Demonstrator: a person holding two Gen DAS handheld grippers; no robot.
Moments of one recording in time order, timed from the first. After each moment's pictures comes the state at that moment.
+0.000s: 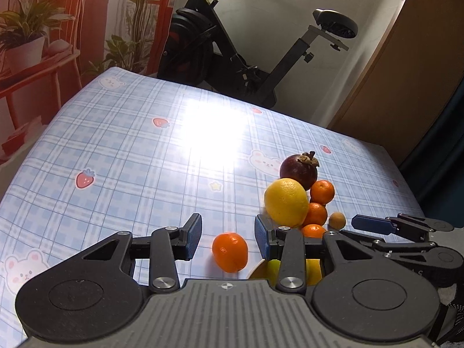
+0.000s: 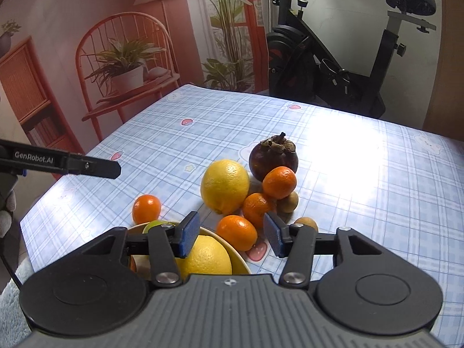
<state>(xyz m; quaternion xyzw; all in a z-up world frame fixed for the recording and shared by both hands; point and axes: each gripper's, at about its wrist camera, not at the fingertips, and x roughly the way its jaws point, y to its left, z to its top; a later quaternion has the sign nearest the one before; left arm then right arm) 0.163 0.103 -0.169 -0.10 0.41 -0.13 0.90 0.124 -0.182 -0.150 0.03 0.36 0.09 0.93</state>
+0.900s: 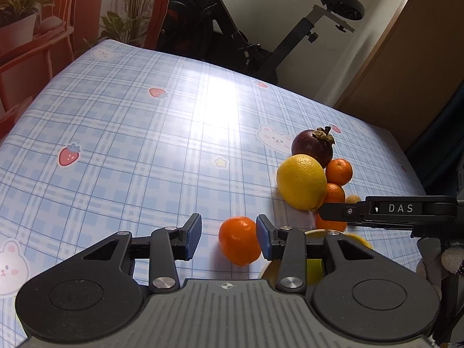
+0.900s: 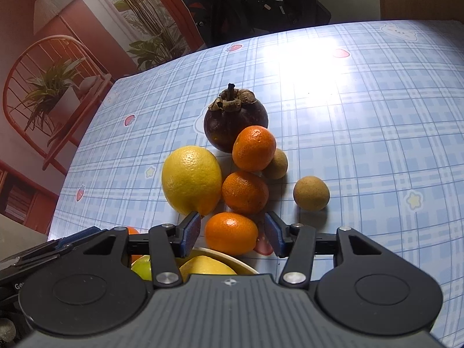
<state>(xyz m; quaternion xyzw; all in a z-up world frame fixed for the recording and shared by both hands) 0.178 0.103 -0.201 -0.10 0.44 -0.14 0.88 0.177 -0.198 -0.172 0.22 0.46 -0.01 0.86</state>
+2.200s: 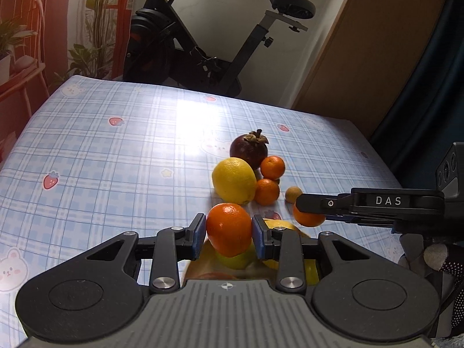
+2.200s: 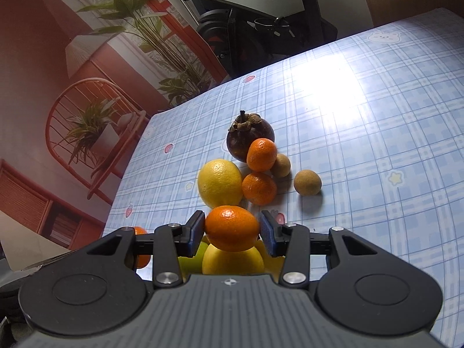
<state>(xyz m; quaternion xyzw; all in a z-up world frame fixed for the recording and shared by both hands) 0.129 0.061 -0.149 -0.05 0.41 -0.20 0.89 0.097 -0.228 -0.136 0.29 0.38 0.04 0.88</state>
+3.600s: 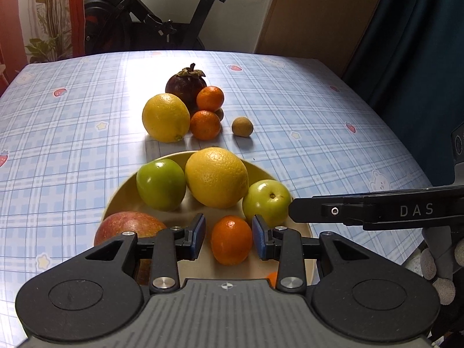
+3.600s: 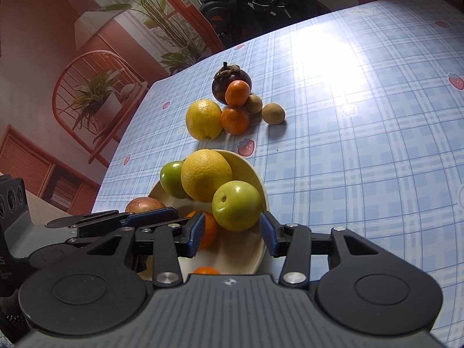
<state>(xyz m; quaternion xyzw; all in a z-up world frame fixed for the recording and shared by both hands) 0.095 0.005 -0.178 0.01 0.45 -0.25 0.86 0.027 -0.239 -0.151 0.27 0.40 0.05 0.87</state>
